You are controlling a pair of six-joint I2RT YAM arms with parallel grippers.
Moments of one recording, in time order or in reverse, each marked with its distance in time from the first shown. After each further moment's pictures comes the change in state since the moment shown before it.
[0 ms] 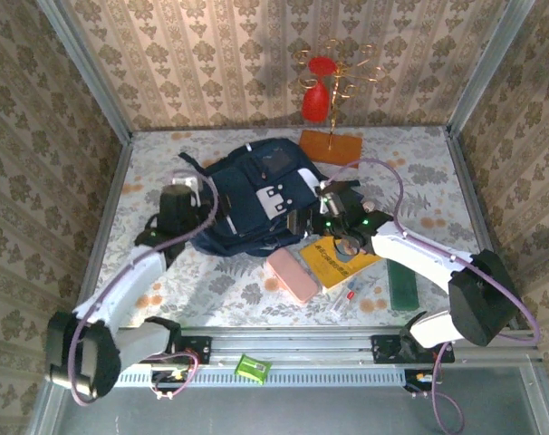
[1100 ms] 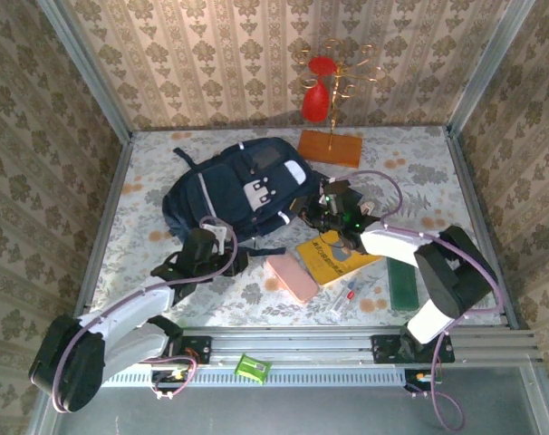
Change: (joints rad) left arm -0.219 -0.072 -0.321 0.106 0.179 -0.100; right arm -0.040 0.167 -0.082 0.575 -0.153 0.533
